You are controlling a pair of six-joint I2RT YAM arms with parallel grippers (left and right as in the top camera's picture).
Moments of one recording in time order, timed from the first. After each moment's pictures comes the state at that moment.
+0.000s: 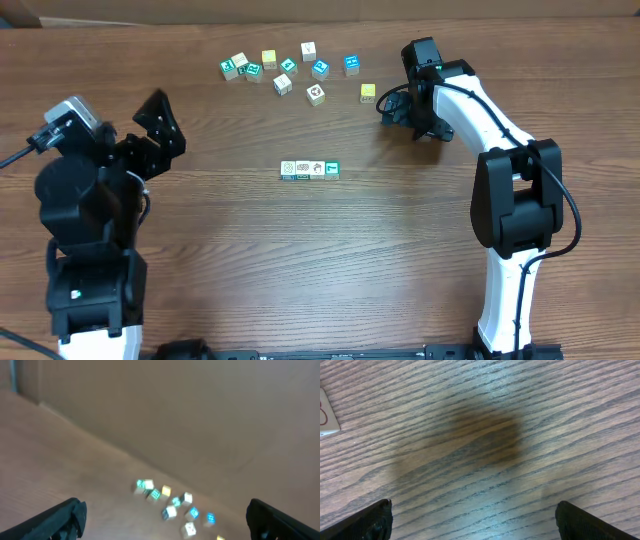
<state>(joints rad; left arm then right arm) 0.10 0.87 0.96 -0.29 0.02 -0.52 0.21 2.24 1.78 -0.90 0.10 0.51</state>
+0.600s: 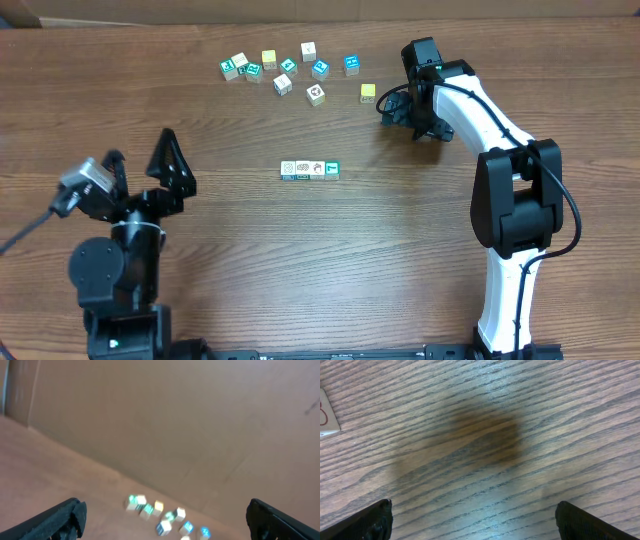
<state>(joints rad) 0.10 0.55 0.55 0.01 0.02 -0.52 0.21 2.24 1.78 -0.90 0.10 0.51</state>
